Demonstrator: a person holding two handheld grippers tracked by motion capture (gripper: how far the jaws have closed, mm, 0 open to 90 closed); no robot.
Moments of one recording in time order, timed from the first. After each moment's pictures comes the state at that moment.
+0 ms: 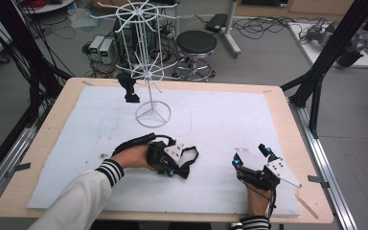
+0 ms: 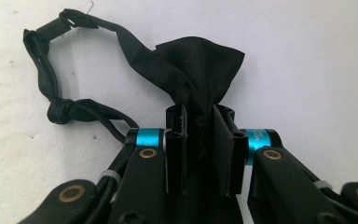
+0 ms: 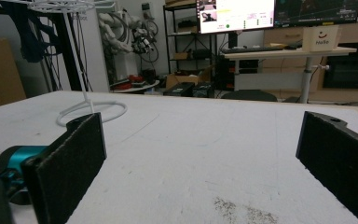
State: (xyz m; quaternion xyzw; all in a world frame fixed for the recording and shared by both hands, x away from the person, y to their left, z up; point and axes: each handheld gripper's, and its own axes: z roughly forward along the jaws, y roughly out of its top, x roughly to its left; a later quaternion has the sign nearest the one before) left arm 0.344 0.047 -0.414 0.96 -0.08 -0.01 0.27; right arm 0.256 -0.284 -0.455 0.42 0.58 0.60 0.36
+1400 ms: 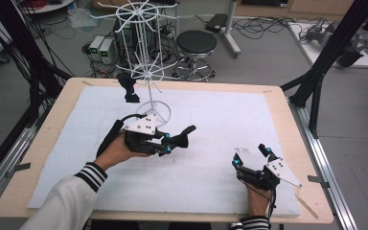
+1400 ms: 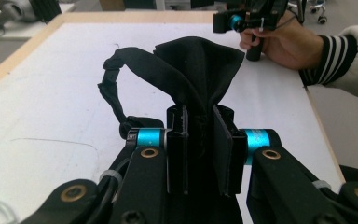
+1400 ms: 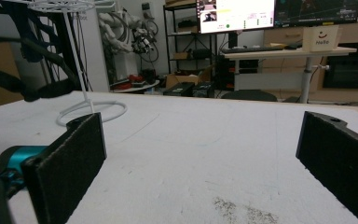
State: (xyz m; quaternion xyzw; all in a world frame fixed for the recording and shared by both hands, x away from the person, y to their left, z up) left arm 0.343 0.107 -0.348 0.85 0.03 0.06 0.52; right arm 0.256 -0.284 -0.455 0.42 0.58 0.60 0.36
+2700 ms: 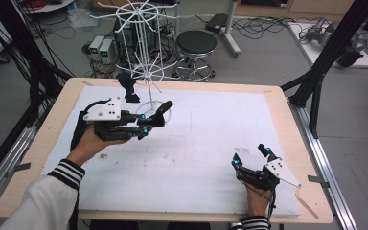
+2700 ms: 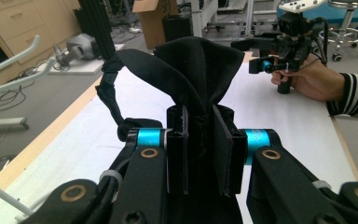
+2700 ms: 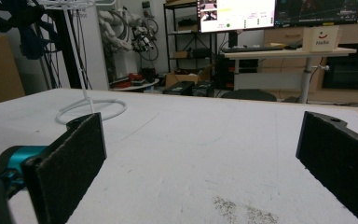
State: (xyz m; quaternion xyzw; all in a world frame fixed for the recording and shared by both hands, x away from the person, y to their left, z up) left arm 0.343 0.167 -0.310 0.81 0.06 0.13 0.57; right arm 0.256 -0.283 -0.454 0.42 0.58 0.60 0.36
